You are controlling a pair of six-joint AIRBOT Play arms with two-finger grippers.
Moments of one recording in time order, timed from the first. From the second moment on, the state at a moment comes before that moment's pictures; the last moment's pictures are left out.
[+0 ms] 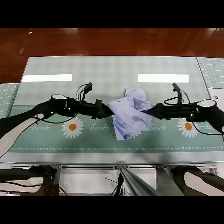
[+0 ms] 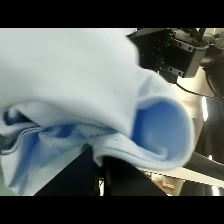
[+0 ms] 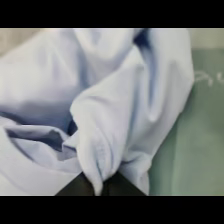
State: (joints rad) left arm -0.30 -1.53 0.80 0.02 -1.22 -0.87; right arm -0.15 -1.22 0.62 -0.47 1.08 0.93
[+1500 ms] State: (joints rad) left arm -0.16 -0.68 1.52 0.41 -1.08 -1.18; right arm -0.24 -0.75 1.84 -0.69 1.16 1.33
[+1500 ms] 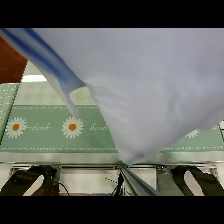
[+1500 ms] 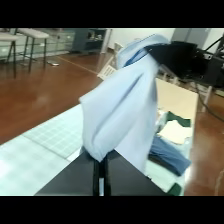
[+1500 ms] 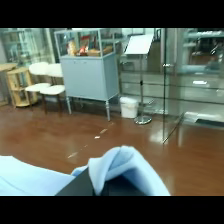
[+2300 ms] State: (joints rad) left arm -0.16 -1.11 1.29 0.61 -1.14 -1.17; right arm -0.06 -1.49 1.86 -0.85 1.27 1.31
